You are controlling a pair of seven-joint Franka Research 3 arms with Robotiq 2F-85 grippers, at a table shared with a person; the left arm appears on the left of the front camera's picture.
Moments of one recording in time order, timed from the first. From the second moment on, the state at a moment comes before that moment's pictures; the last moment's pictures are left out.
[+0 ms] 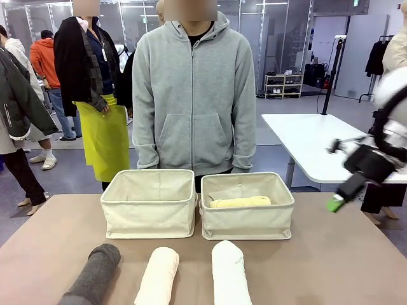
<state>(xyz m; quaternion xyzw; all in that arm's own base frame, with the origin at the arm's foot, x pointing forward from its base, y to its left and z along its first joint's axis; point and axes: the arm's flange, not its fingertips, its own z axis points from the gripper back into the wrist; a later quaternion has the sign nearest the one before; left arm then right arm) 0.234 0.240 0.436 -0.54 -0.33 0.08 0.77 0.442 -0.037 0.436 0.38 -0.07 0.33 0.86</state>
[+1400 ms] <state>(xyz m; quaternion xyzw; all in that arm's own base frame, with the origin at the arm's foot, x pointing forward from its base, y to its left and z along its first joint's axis) 0.234 0.240 0.436 -0.54 -0.33 0.08 0.77 0.335 -0.251 0.371 0.58 -0.04 0.09 0.81</state>
